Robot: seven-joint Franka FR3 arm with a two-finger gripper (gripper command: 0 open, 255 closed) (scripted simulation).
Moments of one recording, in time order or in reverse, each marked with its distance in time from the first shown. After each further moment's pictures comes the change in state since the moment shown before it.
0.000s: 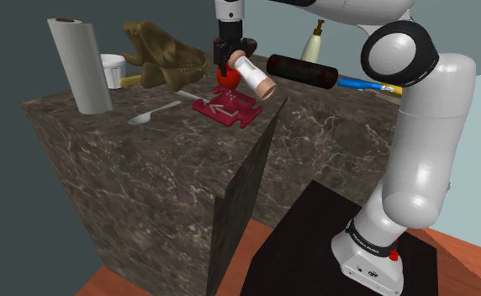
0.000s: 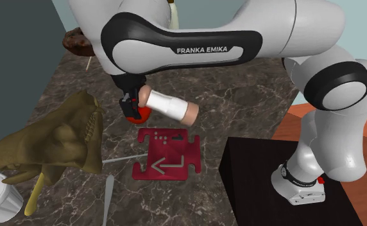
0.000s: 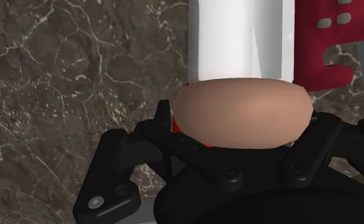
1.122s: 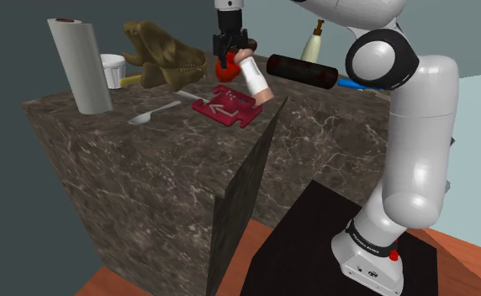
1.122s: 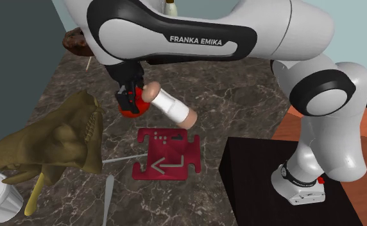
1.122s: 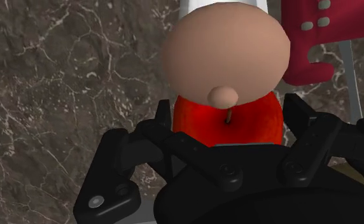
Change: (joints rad) arm 0.010 0.089 0.000 0.212 -0.005 -0.151 -0.012
